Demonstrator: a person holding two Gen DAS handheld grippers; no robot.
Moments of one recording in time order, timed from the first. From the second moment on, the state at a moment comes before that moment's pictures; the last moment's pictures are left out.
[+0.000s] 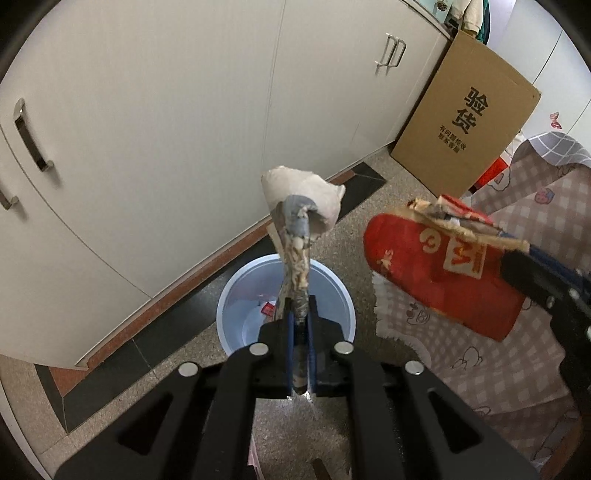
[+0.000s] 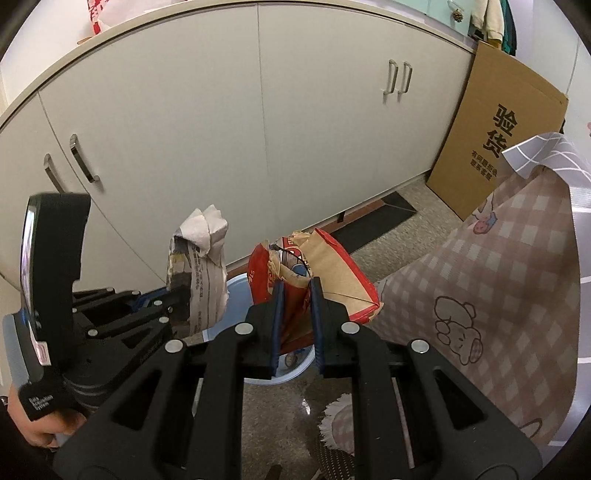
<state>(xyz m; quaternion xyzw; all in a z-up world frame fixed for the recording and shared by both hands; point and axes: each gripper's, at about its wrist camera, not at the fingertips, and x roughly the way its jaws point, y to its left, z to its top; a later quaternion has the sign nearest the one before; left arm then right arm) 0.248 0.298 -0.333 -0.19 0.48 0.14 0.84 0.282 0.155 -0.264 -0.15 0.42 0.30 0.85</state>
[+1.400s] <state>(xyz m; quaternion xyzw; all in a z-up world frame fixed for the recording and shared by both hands) 0.210 0.335 -0.321 -0.20 0.47 0.22 0.83 0.284 0.186 -0.262 -0.10 0.40 0.32 0.85</state>
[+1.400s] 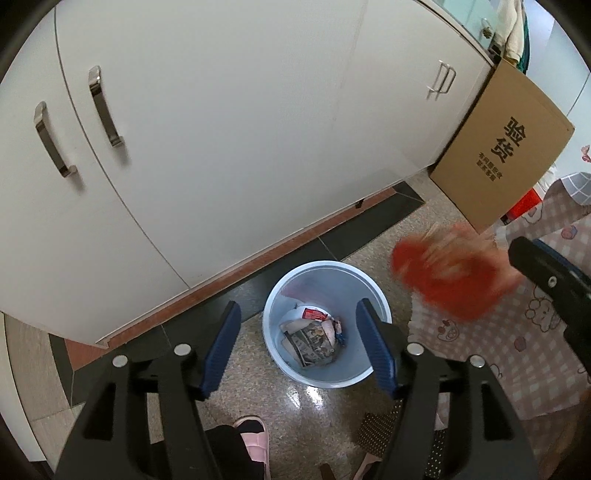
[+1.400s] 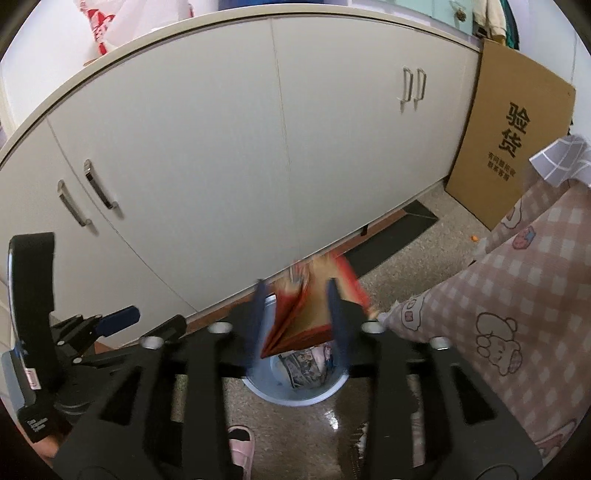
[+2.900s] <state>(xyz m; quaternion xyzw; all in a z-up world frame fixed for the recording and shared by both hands) 0.271 0.055 -0.128 -0.08 0.38 -0.01 0.92 0.317 -0.149 -0.129 -0.02 0.36 0.12 0.93</state>
